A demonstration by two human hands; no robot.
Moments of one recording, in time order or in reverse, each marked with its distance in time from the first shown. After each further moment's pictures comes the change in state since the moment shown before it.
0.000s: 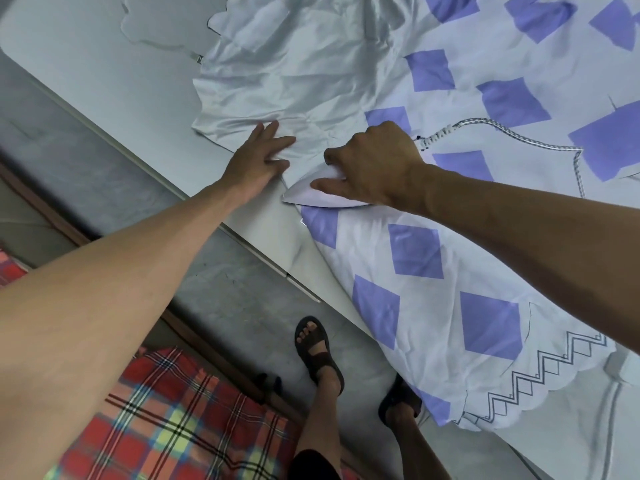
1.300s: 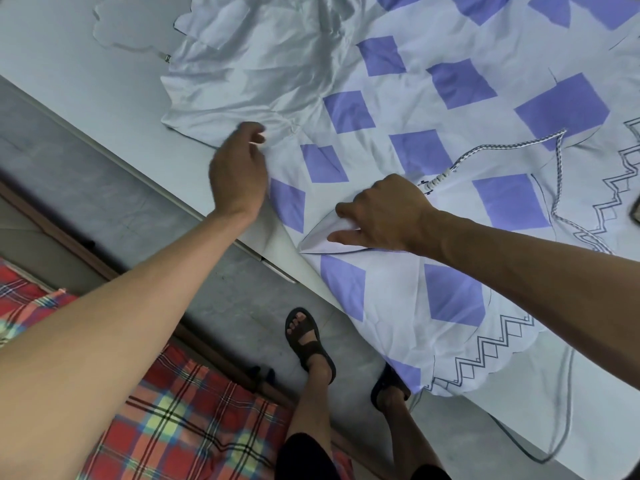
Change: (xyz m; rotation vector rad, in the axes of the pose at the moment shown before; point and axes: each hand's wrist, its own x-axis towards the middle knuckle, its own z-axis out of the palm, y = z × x) left_hand -0.061 0.063 0.038 0.052 0.561 0.062; right_hand -0.114 -0.009 0.025 0.003 -0.044 -0.090
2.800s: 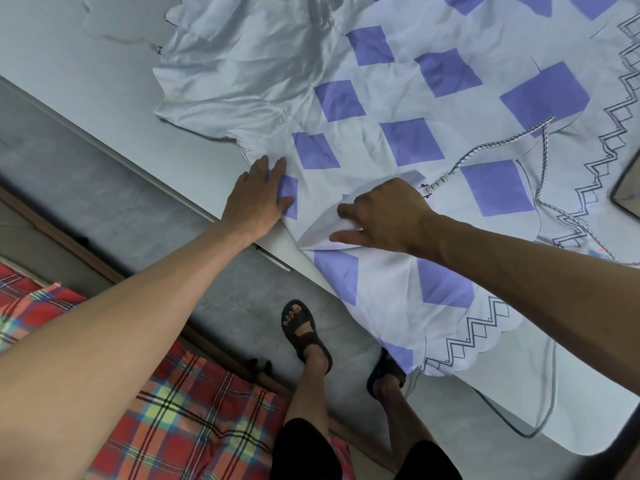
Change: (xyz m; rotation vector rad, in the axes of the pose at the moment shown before) left_hand -0.041 -0.018 0.025 0.433 -0.548 0.163; right_hand -0.029 -0.010 0.005 0.018 0.060 0.021
